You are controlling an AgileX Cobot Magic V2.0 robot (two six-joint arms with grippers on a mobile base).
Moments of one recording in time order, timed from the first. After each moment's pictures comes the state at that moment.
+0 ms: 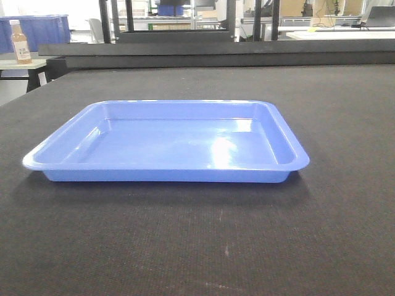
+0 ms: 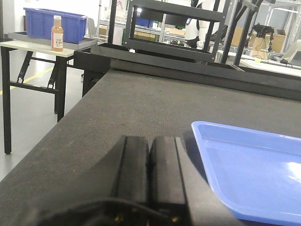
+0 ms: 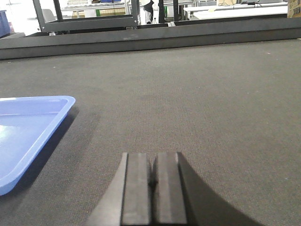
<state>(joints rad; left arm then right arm) -0.07 -0.01 0.03 -0.07 -0.02 -0.07 -0.02 -0.01 0.03 -0.09 0.08 0.23</state>
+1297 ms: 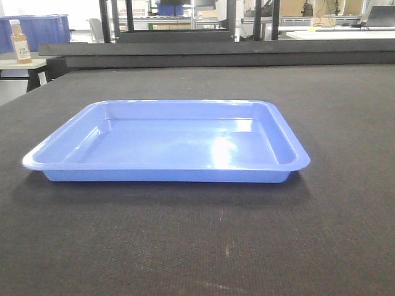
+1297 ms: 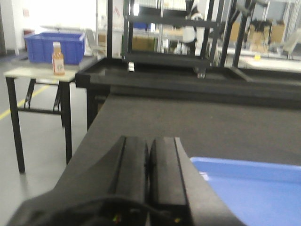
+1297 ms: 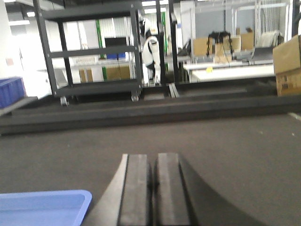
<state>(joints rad) -0.09 0.24 -0.53 0.02 0.35 -0.07 -0.02 0.17 -0.48 -0.08 0.25 0.23</state>
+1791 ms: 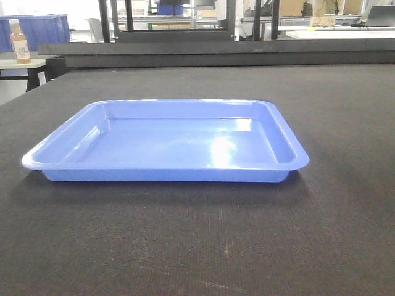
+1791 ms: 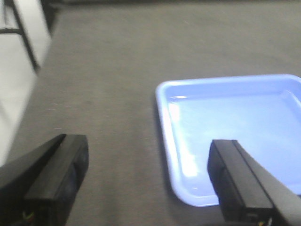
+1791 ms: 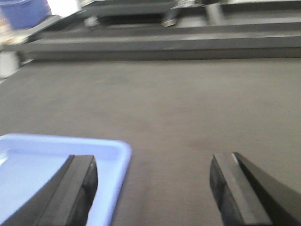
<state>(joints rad) -0.27 0.73 -0.78 0.01 0.52 -0.02 0.23 0.75 -0.75 -0.08 0.27 0.23</state>
